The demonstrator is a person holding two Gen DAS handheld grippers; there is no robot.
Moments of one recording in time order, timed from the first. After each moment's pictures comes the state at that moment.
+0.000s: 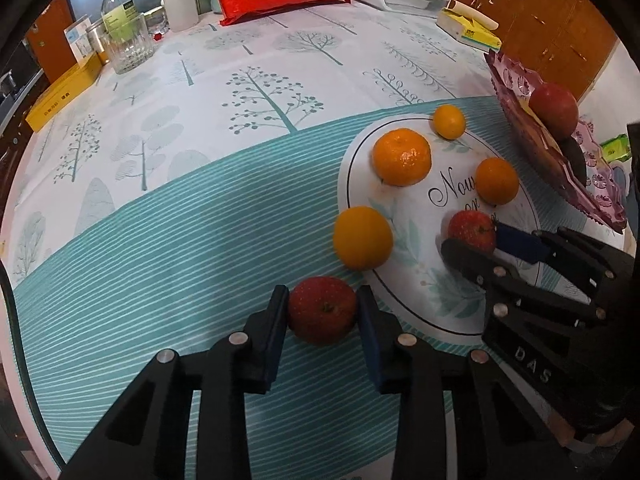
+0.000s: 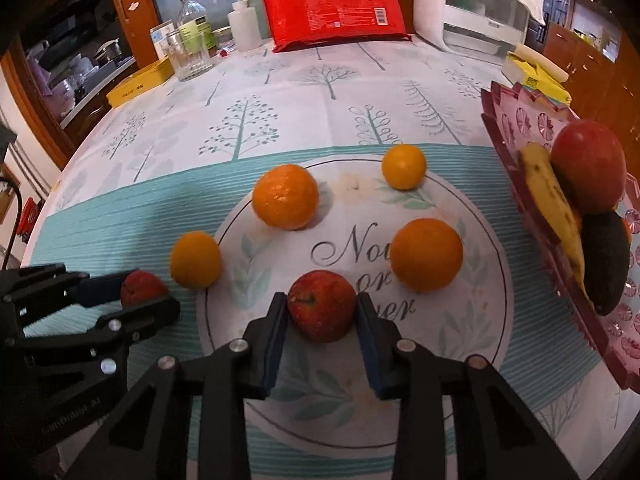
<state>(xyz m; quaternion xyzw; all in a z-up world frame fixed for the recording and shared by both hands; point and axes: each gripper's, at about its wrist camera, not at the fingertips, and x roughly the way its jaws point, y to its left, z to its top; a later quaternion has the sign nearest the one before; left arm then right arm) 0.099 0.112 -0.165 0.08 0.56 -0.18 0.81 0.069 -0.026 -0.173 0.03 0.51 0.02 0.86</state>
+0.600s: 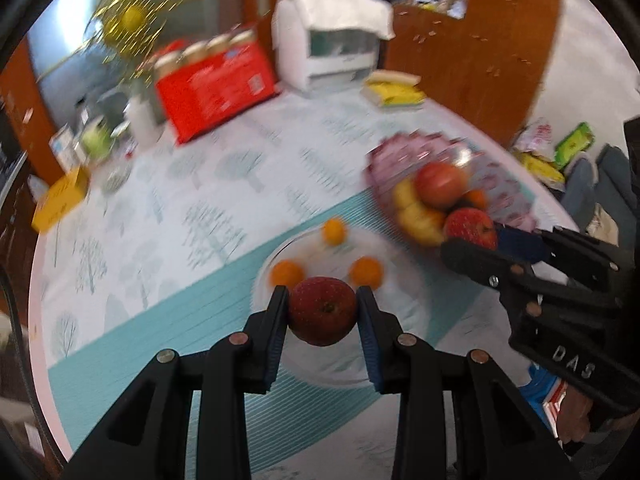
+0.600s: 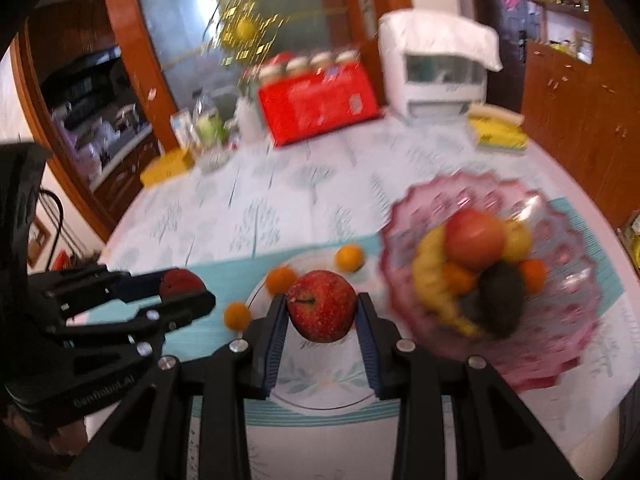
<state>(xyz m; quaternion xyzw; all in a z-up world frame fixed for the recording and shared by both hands) 0.063 0.031 -0.029 0.11 0.45 -0.25 0.85 0.010 -0.106 -0.034 0.09 0.40 0.02 0.91</state>
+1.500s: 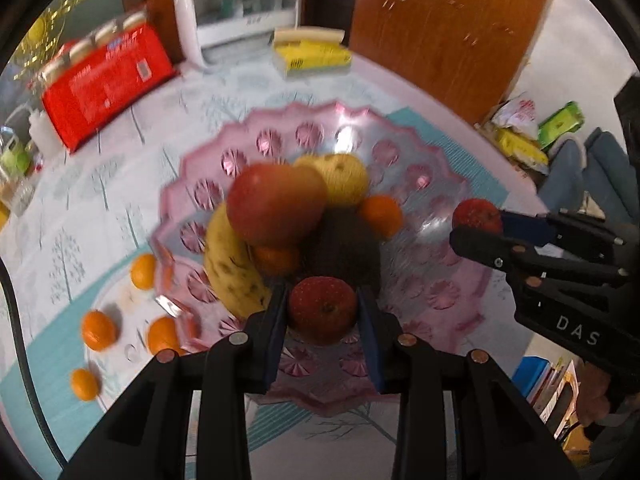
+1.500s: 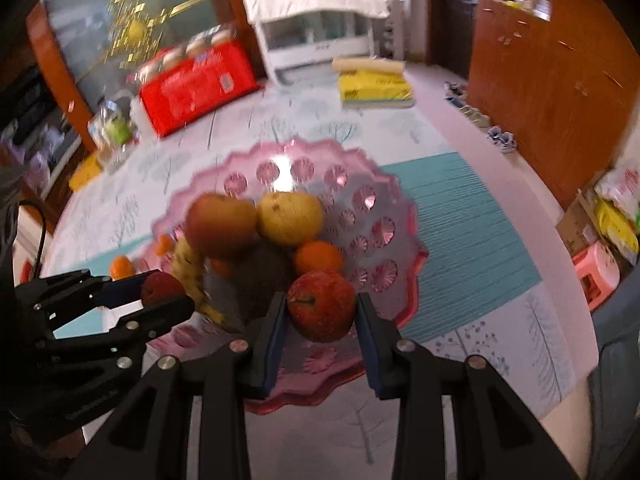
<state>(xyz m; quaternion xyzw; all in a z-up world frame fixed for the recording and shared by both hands) 0.073 -0.175 -0.102 0.12 0.51 -0.27 0.81 0.021 -0.306 -0.082 0.07 0.50 -0.03 0.86</state>
